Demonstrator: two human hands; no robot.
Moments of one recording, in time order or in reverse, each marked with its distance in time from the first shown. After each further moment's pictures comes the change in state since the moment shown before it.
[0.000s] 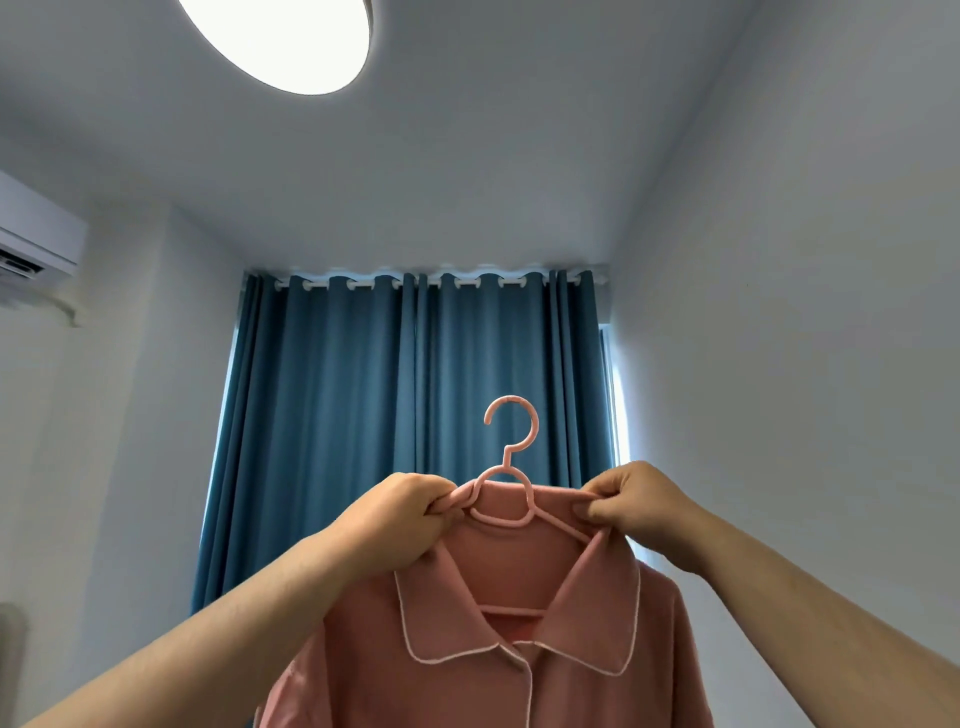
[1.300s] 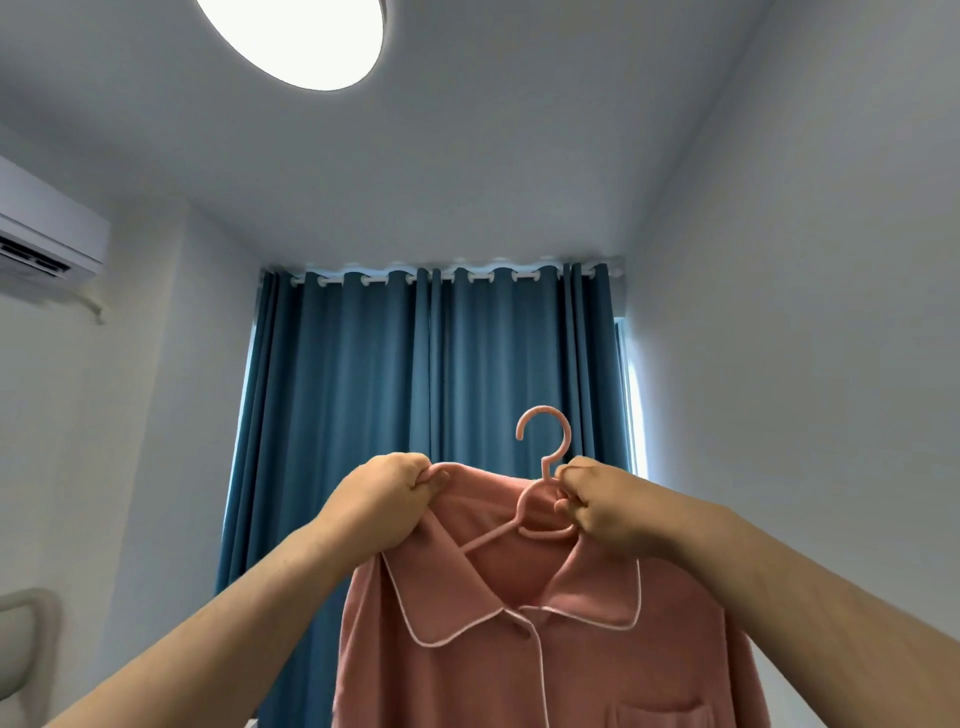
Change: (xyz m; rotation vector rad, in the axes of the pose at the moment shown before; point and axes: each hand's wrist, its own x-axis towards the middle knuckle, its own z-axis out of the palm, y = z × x) left_hand -0.012 -0.004 -0.025 0.113 0.175 -0.168; right_hand 0.010 -0.029 0.028 -0.687 -0.202 -0.233
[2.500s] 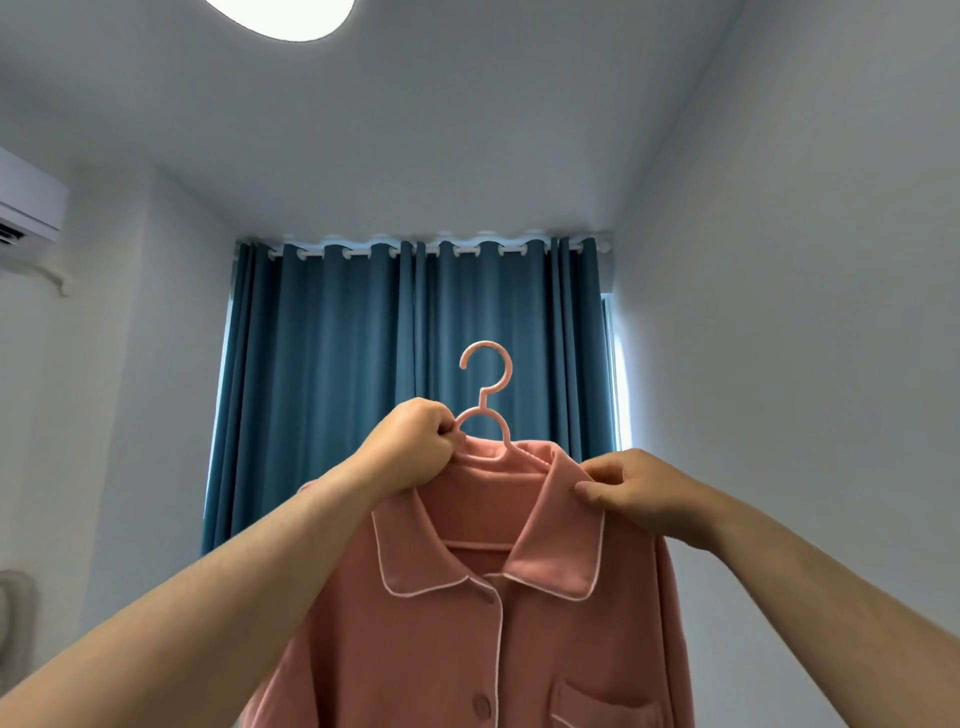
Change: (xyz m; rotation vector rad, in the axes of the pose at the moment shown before) left_hand 0.050 0.019 0.036 -0.041 -0.054 0.022; right_hand -0.021 0.043 0.016 0.656 0.012 0.111
